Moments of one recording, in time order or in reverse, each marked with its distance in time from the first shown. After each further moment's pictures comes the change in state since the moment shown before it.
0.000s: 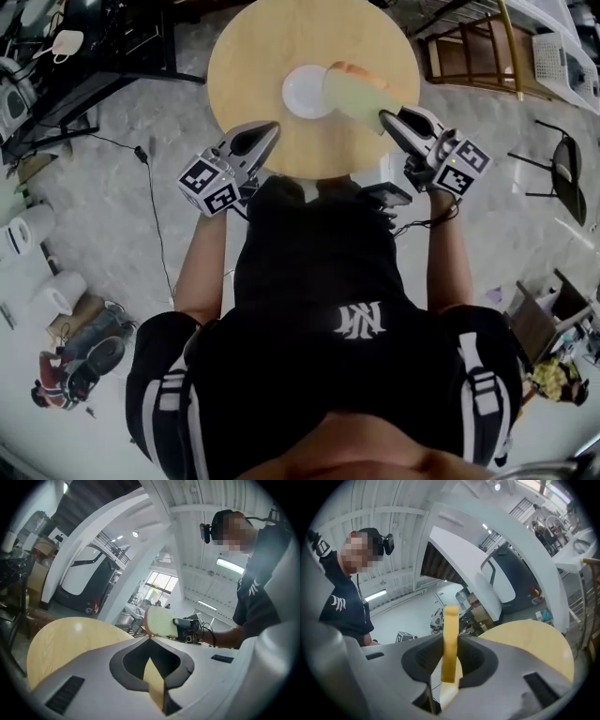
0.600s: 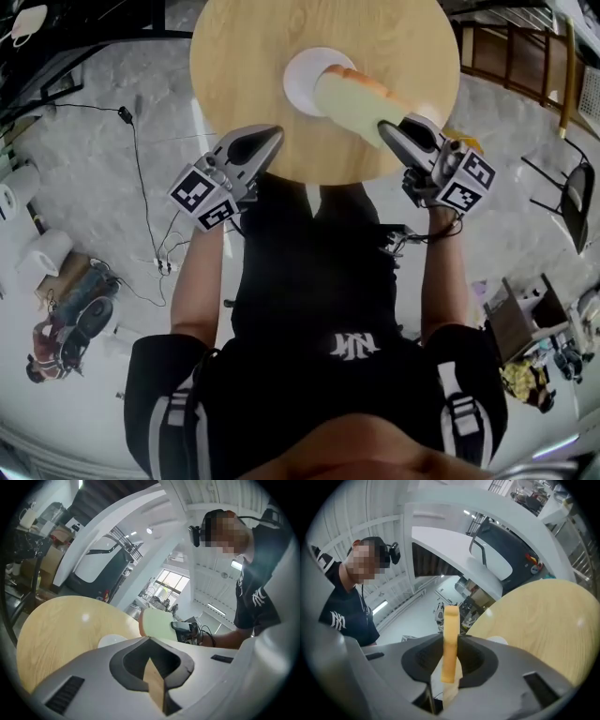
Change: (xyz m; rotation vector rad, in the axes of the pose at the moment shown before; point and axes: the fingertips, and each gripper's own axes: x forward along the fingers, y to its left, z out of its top) left arm 0.007 0.039 -0.053 -0.121 0.031 0.075; right arm 0.052 -0.039 -0.071 0.220 0.078 0.122
